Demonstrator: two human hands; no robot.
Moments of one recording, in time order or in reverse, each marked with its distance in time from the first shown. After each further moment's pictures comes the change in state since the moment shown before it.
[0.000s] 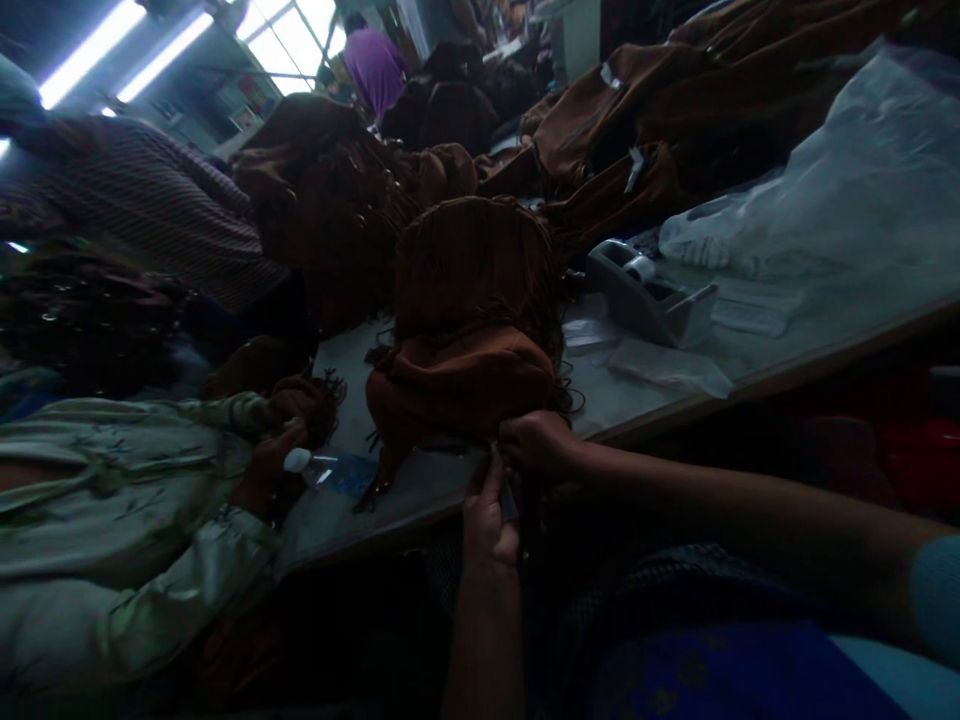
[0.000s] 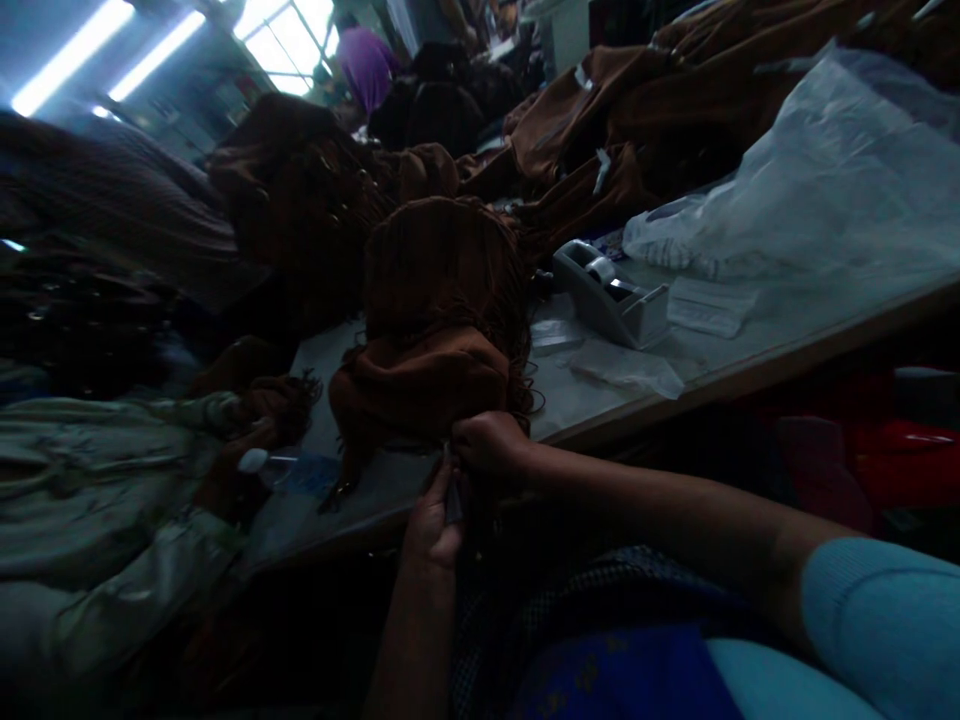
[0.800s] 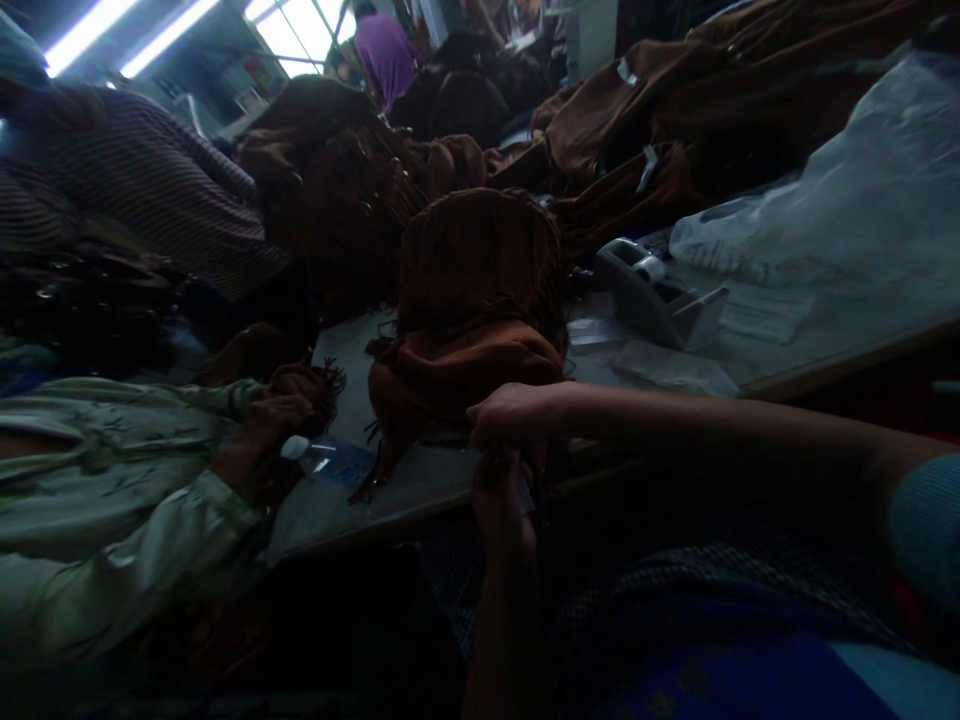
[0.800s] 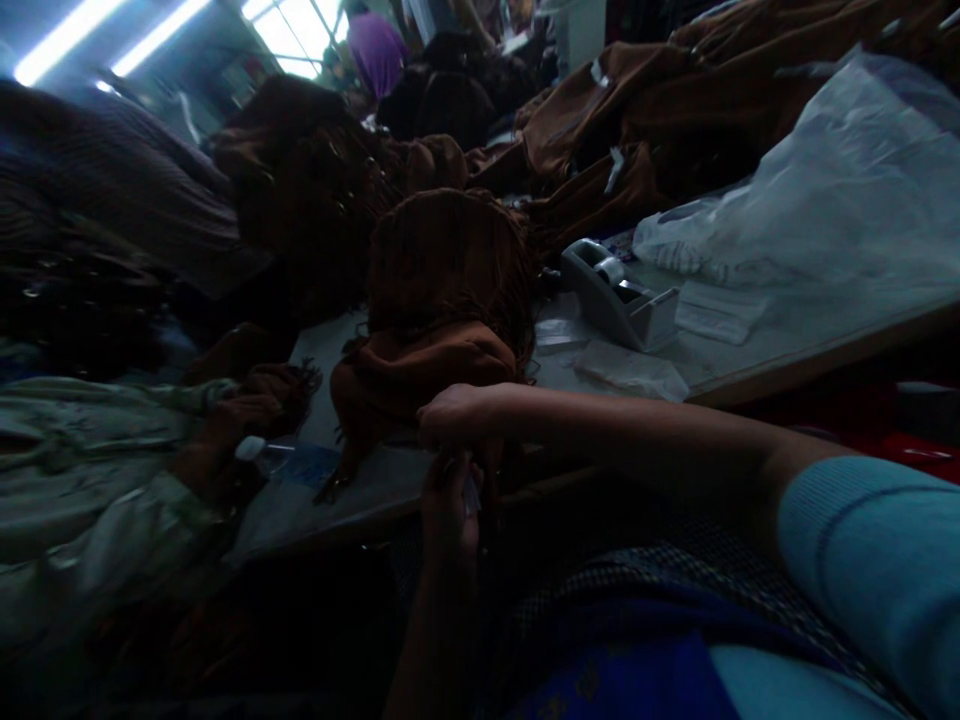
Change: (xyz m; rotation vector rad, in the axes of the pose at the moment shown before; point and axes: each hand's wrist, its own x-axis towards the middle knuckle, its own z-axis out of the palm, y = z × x) left_hand -0.002 -0.022 0.007 0.088 -0.032 0.255; right_hand 0.048 -0.040 -0.063 -0.186 -0.562 -0.432
